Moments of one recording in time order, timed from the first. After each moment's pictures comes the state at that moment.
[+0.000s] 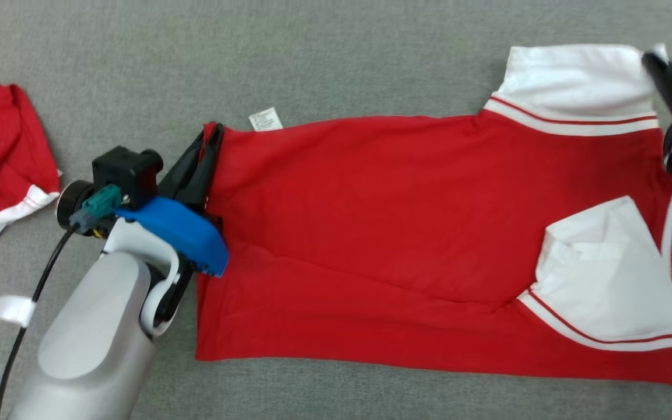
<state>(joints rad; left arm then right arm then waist) -0.60 0.29 -0.46 0.41 -0.50 -0.11 -0.05 -0.72 -0.38 -0.05 0.22 0.52 0.13 0.61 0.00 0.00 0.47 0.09</state>
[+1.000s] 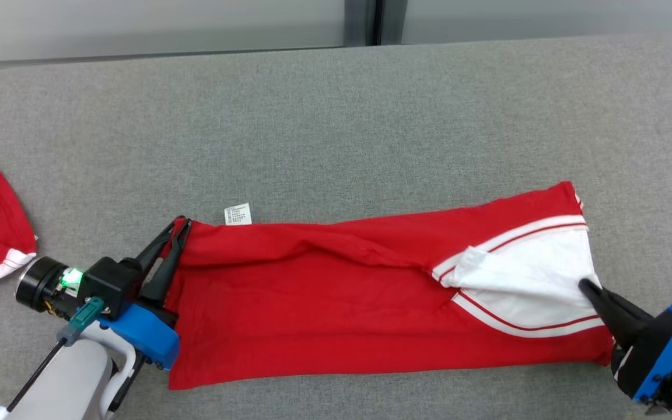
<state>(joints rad) -0.40 0.51 -0.58 0.39 -0.35 -0.12 -0.26 -0.04 -0.16 -0.18 -0.21 0.56 0.13 0.75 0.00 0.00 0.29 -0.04</state>
